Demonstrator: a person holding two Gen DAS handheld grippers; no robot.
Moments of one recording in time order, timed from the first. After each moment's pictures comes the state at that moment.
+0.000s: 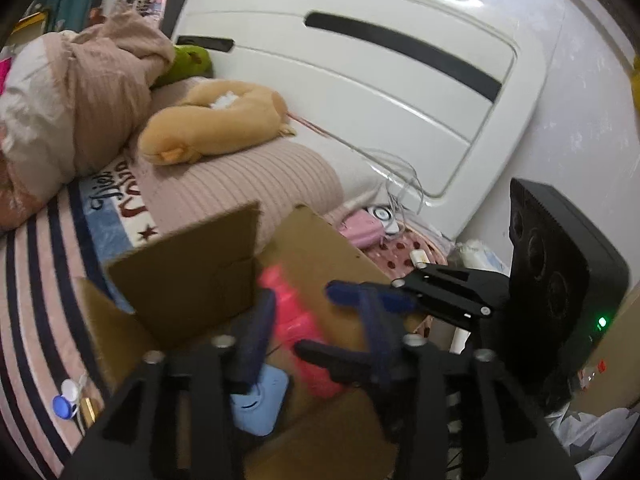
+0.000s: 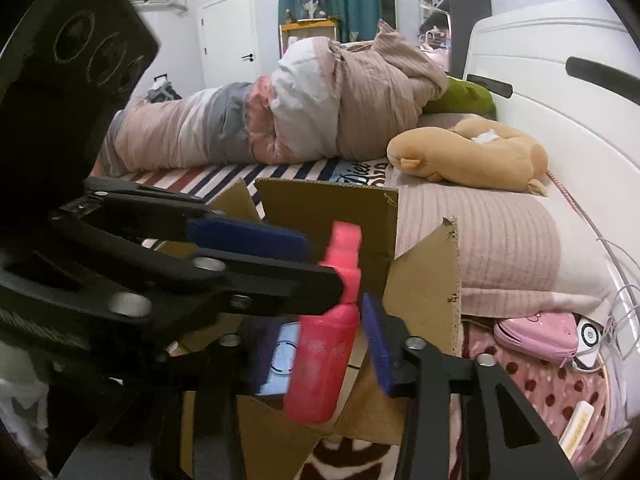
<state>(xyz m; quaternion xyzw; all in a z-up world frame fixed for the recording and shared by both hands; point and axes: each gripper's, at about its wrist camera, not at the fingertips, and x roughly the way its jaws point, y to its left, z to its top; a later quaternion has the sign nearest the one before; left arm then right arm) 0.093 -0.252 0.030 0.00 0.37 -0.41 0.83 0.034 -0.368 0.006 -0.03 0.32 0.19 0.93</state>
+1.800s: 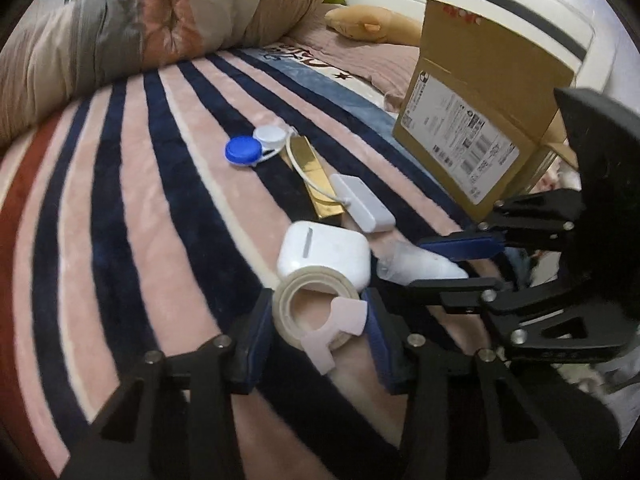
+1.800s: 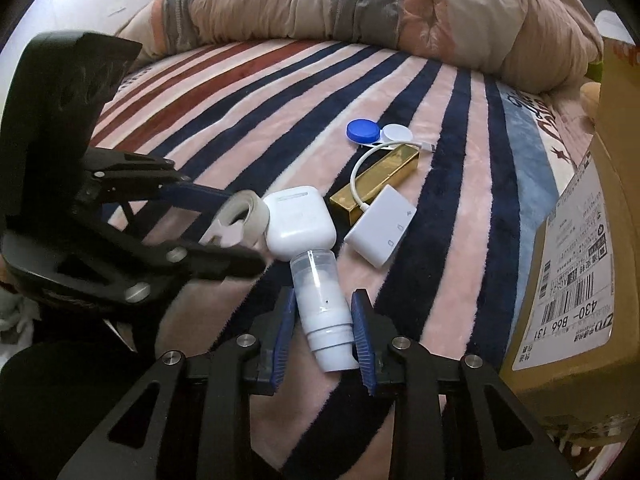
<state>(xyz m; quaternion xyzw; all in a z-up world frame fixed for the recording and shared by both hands) 0.041 -0.021 -0.148 0.03 0.45 -0.27 0.85 0.023 -0.161 -0.133 -0.13 0.44 0.30 0.84</state>
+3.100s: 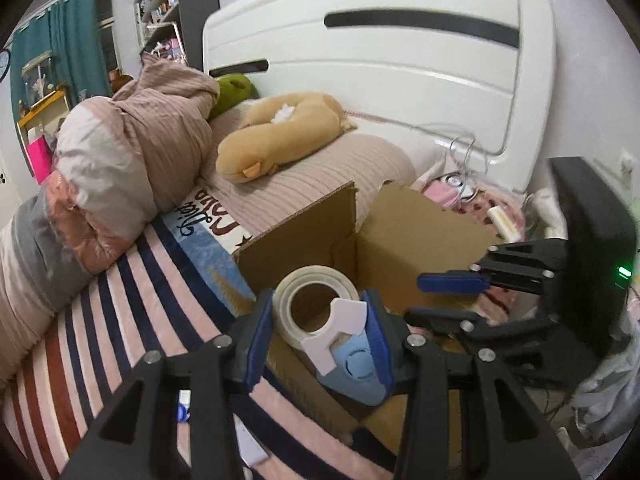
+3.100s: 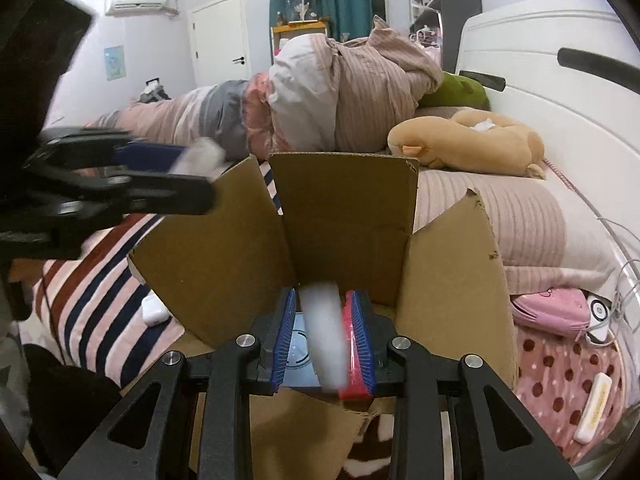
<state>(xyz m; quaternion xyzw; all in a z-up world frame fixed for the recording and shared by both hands) 0.076 -0.225 0.026 0.16 0.34 -0.31 0.87 0.012 -0.367 -0.021 -0.03 0.31 0.18 0.93</state>
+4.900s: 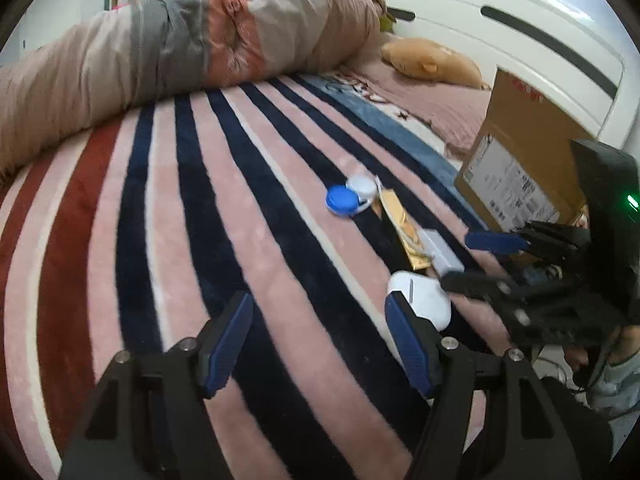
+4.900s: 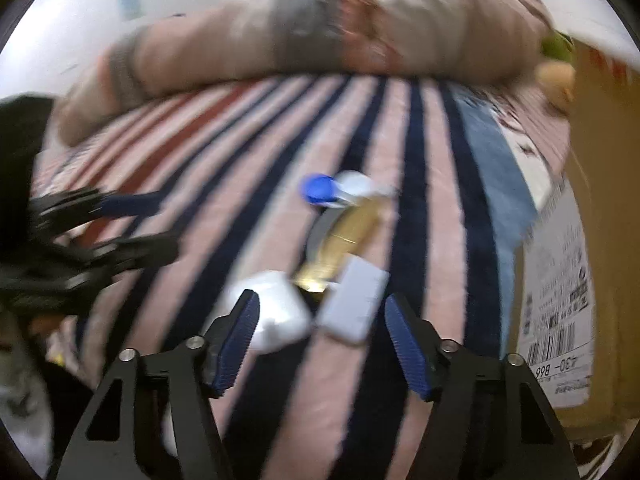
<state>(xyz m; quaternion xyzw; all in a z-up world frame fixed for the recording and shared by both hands) 0.064 0.041 -0.130 0.02 0.44 -0.21 0.88 0.067 -0.164 -0.127 -0.03 0.44 0.21 0.87</state>
